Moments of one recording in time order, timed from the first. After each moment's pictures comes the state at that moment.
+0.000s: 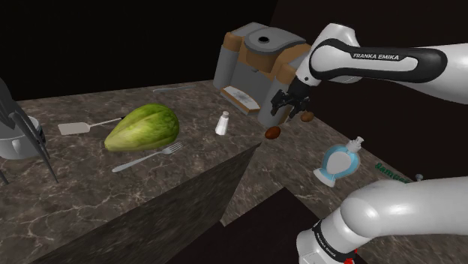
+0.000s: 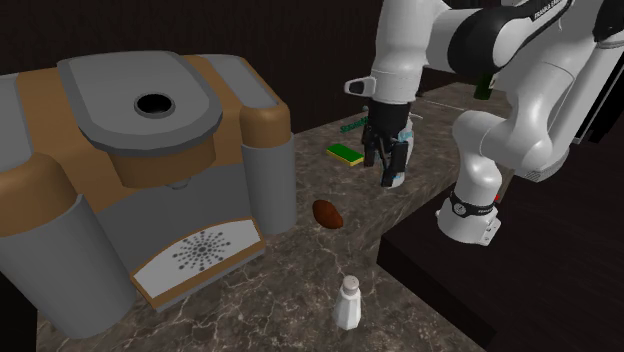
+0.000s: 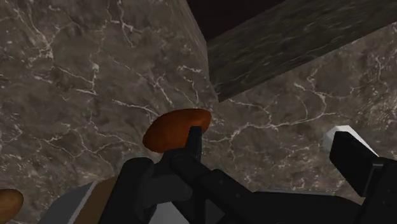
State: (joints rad) arm -0.20 -0.52 0.06 -2.45 0.09 2.01 0.18
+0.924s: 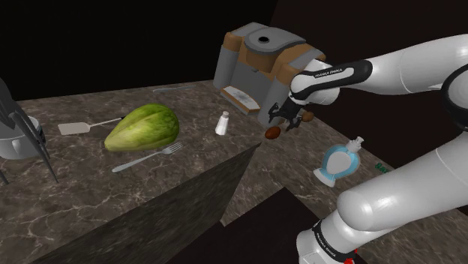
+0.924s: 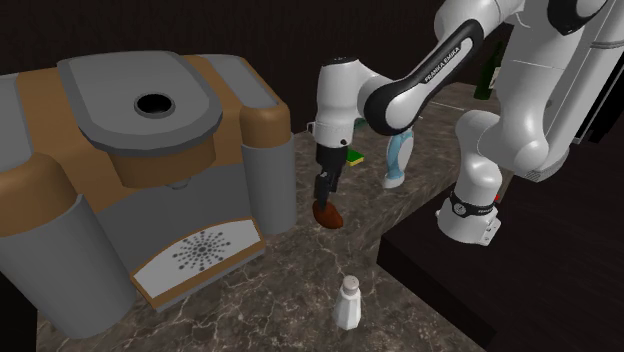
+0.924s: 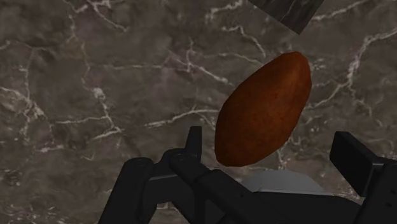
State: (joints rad) arm -0.37 -0.16 0.01 -2.44 0.09 2.35 0.52
